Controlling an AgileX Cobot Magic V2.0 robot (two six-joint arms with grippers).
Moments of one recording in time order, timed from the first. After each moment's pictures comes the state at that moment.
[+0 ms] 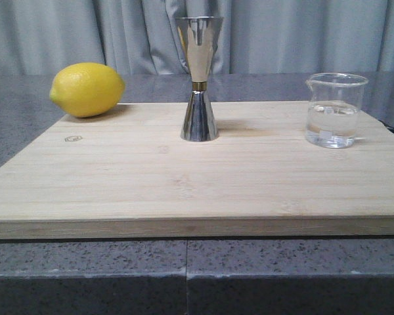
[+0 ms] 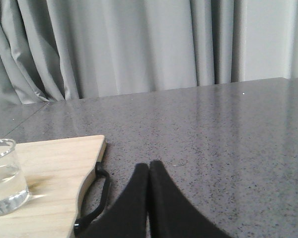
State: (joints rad) left arm -0.07 -0.01 0.00 -0.02 0.03 -0.04; right arm -0.05 -0.01 0.01 -0.07 0.00 0.14
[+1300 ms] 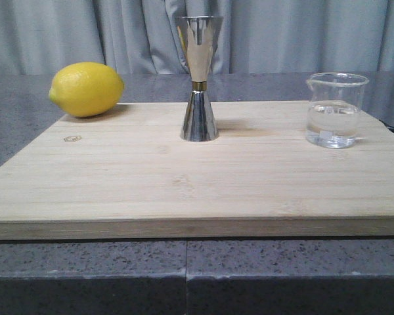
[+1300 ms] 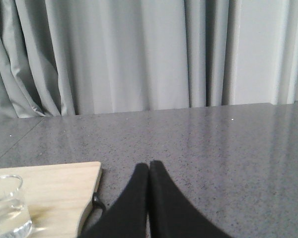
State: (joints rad) left arm -0.07 0.00 -0.18 -0.02 0.18 -0.04; right arm -0.04 0.00 -0.21 -0.12 0.21 0.14
